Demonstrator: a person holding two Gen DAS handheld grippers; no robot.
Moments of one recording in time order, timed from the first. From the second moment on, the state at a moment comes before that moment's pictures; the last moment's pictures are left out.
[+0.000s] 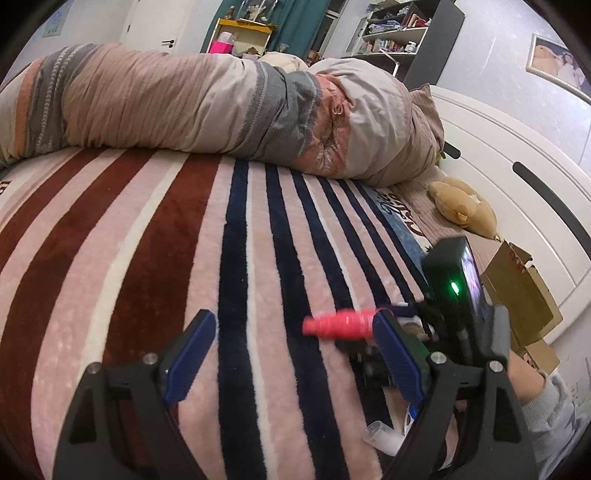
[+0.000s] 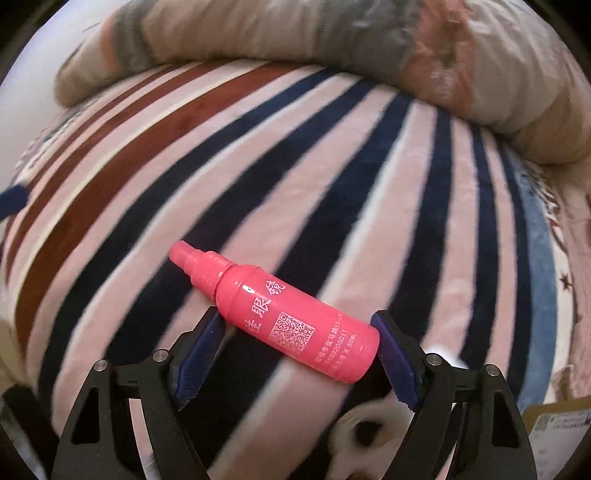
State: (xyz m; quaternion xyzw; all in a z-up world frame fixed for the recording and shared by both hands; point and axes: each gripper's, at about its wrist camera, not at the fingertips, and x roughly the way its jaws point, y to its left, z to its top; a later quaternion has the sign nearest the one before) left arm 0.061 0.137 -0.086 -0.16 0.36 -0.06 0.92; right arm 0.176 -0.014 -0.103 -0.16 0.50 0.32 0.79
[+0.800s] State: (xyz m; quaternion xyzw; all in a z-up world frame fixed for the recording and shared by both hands) left arm 0.058 0.149 -0.097 -0.17 0.38 -0.04 0.91; right arm 0.147 0.001 -0.101 -0.14 0.47 0.40 0.77
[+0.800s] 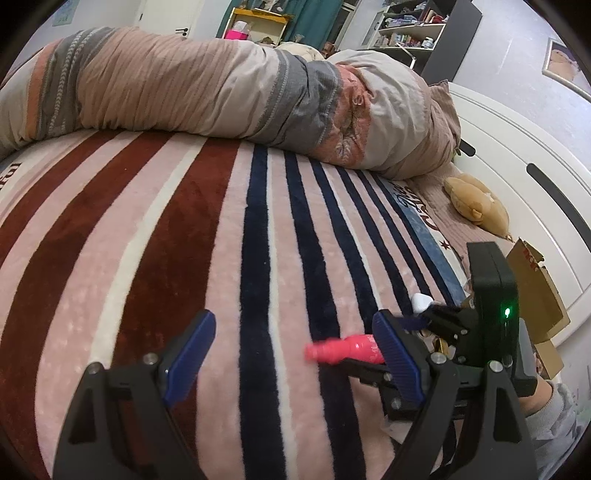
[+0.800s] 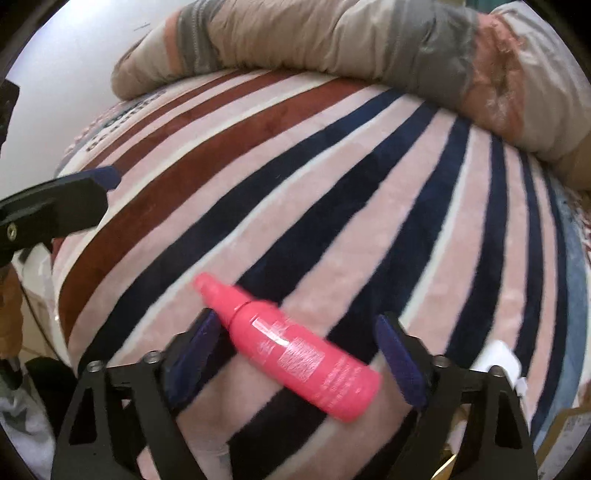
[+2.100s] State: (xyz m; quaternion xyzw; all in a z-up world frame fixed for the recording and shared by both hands) left arm 0.045 0.026 -0.011 -0.14 0.31 -0.23 0.91; right arm 0.050 -0.108 0.014 -0.02 0.31 0.45 0.84
